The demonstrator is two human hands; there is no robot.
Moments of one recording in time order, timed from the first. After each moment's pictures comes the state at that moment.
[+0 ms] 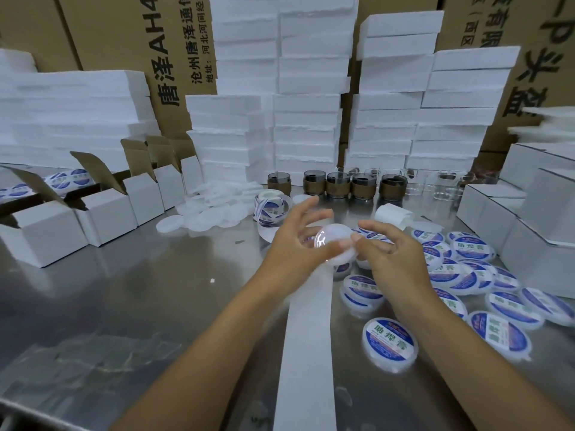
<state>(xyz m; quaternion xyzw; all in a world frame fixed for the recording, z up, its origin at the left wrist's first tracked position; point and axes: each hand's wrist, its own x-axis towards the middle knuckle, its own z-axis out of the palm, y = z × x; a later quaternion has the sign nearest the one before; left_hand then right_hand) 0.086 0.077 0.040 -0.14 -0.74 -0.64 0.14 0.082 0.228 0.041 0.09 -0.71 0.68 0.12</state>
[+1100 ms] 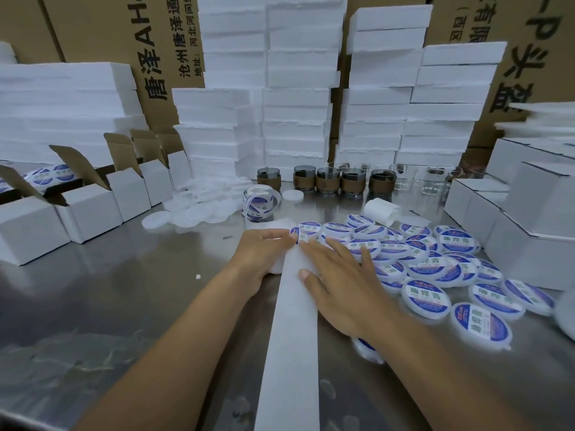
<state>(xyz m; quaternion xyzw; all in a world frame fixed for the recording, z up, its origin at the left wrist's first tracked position) 0.072 0.061 0.033 0.09 -0.69 -0.72 0.03 0.095 0.211 0.021 0.24 -0.95 0.16 0.08</state>
